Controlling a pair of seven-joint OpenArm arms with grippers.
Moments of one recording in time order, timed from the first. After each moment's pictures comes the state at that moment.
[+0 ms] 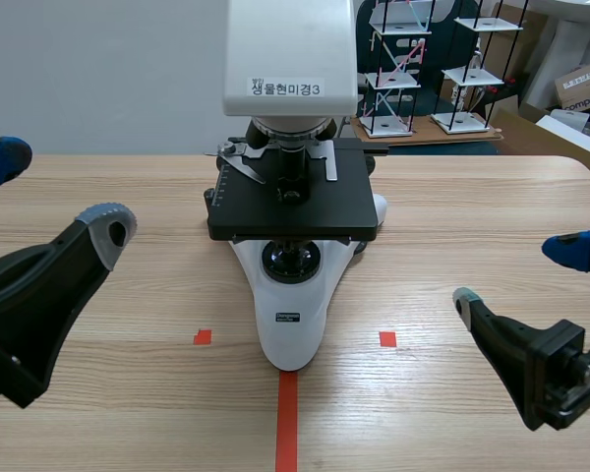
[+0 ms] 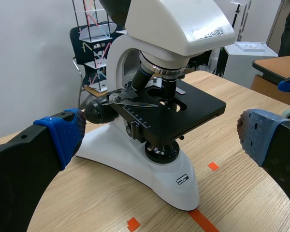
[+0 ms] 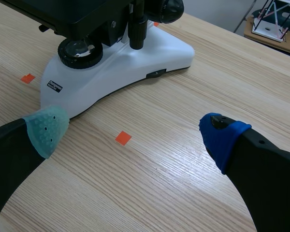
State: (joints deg) left arm 47.4 -32.6 -8.6 120.7 -21.3 -26.4 -24.7; right arm -45.3 30.8 12.3 114.7 16.9 24.4 5.1
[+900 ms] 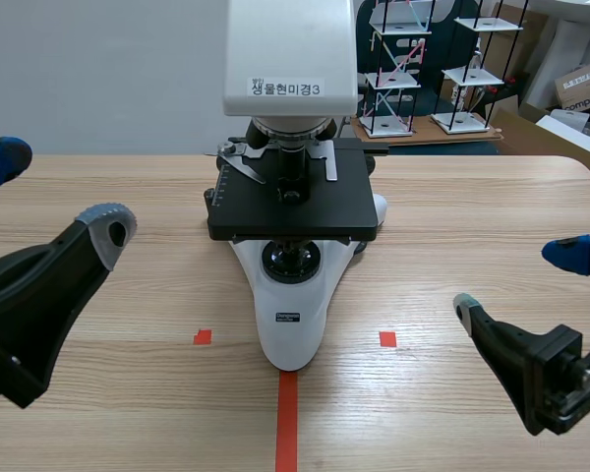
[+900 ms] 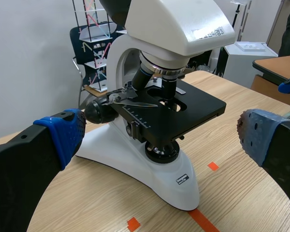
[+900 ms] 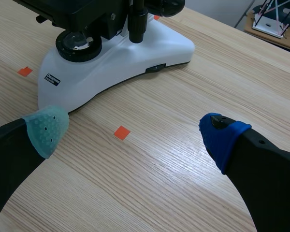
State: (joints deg) left arm 47.4 -32.6 -8.6 120.7 -21.3 -26.4 -24.7; right arm -45.3 30.8 12.3 114.7 16.0 24.4 4.1
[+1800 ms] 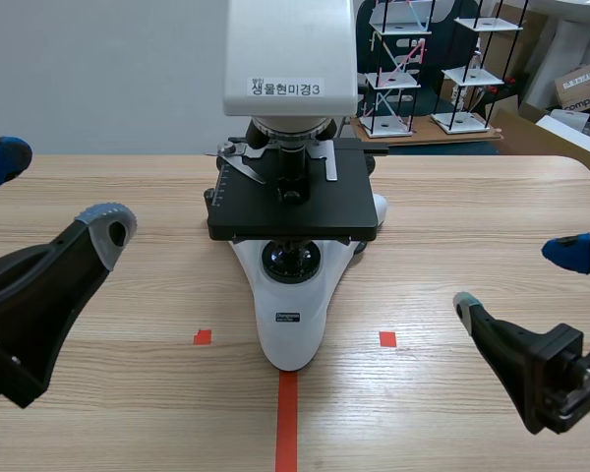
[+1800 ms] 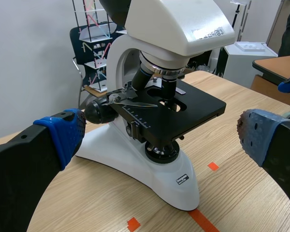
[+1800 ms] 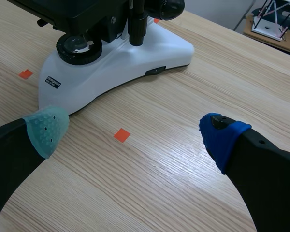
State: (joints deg) left arm 47.4 -32.6 -8.6 120.7 -21.3 -26.4 -24.7; right arm -45.3 30.8 12.3 114.7 16.0 24.4 4.8
